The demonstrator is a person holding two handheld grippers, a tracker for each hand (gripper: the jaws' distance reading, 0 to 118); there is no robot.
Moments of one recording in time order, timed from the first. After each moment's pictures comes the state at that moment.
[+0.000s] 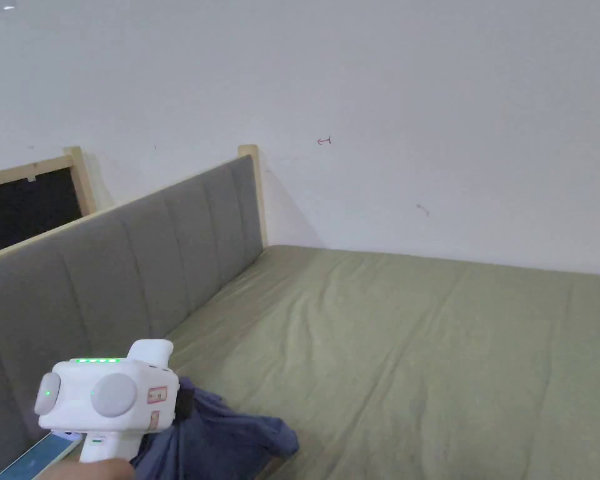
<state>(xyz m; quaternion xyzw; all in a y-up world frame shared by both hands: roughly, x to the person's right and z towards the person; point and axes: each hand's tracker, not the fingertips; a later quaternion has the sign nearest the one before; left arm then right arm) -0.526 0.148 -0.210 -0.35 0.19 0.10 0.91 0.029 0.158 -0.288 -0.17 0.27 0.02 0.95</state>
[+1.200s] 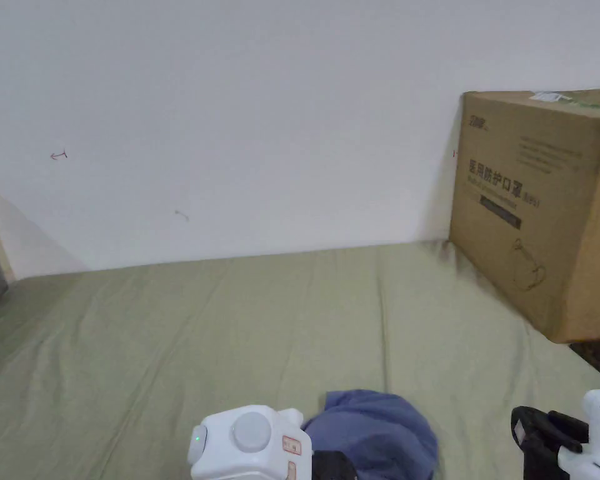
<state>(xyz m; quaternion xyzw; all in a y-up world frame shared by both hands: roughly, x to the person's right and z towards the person) -0.121 0.021 -0.425 -0.54 -0.16 0.17 0.81 0.202 0.146 -0.279 -0.20 0.12 -0.04 0.97</state>
